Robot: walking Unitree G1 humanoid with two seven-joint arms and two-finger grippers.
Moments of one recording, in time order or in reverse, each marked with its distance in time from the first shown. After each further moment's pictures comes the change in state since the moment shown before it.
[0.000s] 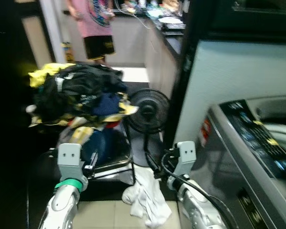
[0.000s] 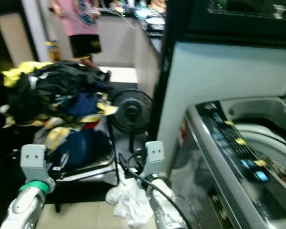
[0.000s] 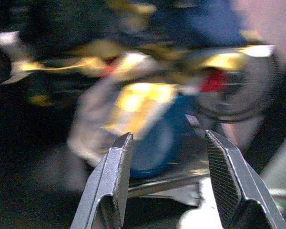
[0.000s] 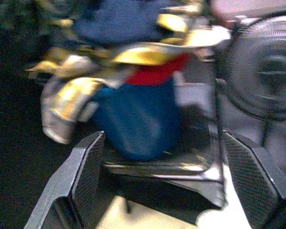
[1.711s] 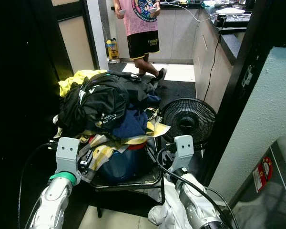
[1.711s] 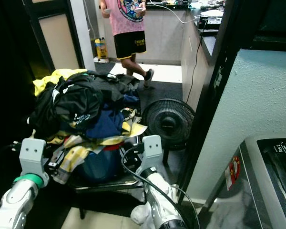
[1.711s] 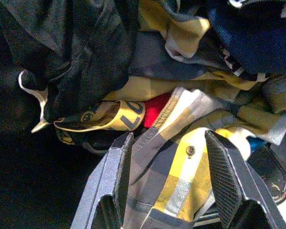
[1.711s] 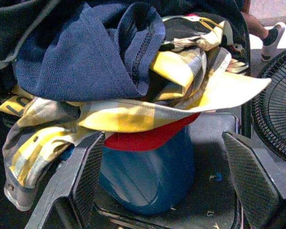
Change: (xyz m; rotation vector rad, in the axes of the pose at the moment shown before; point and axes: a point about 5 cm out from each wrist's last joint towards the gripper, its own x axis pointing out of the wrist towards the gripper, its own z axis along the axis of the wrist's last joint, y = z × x) left arm 0.018 0.010 0.002 0.098 0.022 -0.066; right arm 0.003 -0.005 -0.002 -0.079 -0.024 -0.072
